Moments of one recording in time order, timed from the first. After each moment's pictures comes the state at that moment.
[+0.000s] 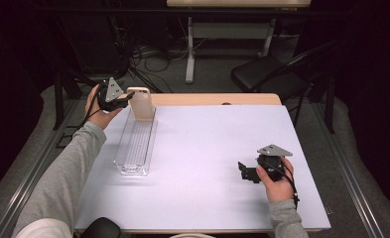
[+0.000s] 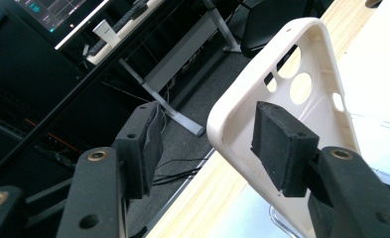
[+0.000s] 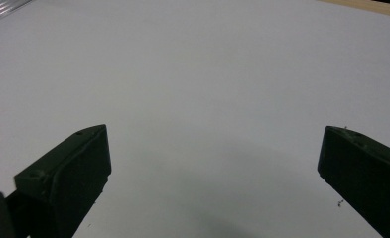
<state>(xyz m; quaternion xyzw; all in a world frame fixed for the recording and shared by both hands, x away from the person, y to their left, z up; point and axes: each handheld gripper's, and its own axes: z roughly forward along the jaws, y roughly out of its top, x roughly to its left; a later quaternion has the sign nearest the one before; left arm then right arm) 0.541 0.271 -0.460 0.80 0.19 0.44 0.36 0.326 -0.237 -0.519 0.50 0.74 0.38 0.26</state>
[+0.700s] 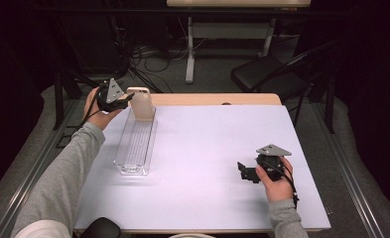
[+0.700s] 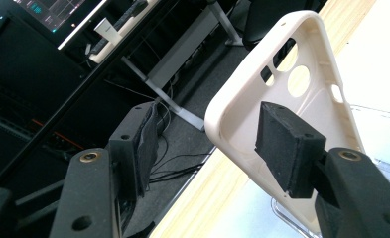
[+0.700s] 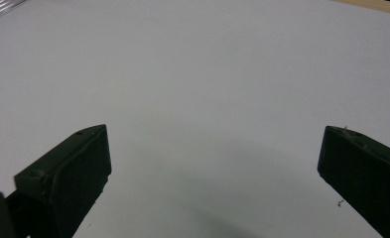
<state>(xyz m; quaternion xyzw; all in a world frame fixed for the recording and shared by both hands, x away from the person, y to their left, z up) 0.537 0.270 -0.458 0.80 0.18 0.45 0.35 0.327 -0.236 -0.520 0.50 0.74 0.38 0.26</state>
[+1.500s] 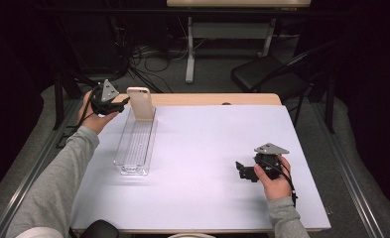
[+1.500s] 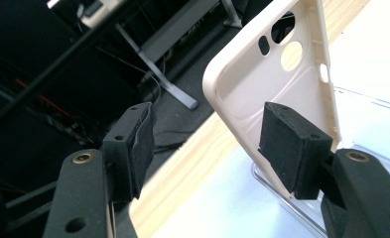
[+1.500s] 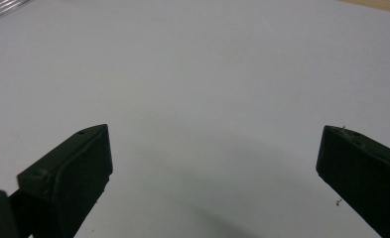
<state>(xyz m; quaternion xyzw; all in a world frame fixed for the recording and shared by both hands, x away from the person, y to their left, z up) 0.523 0.280 -0.453 0.81 0.26 0.40 0.34 0.332 -0.232 -0.521 0.49 0.75 0.38 0.25</state>
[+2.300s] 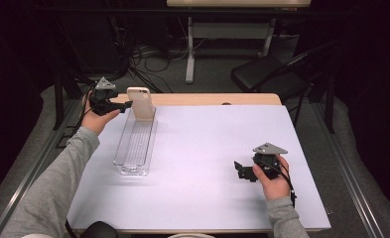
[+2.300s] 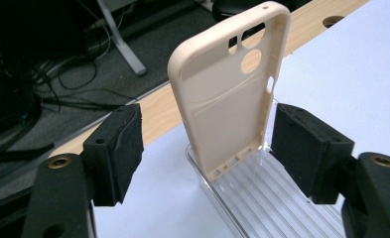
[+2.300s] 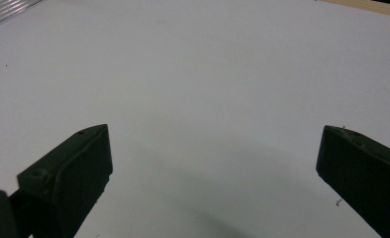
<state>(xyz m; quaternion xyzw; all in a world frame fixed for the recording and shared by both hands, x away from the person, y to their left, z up) 0.518 0.276 -0.440 0.81 0.38 0.25 0.37 0.333 -0.229 -0.522 0.48 0.75 0.38 0.25</state>
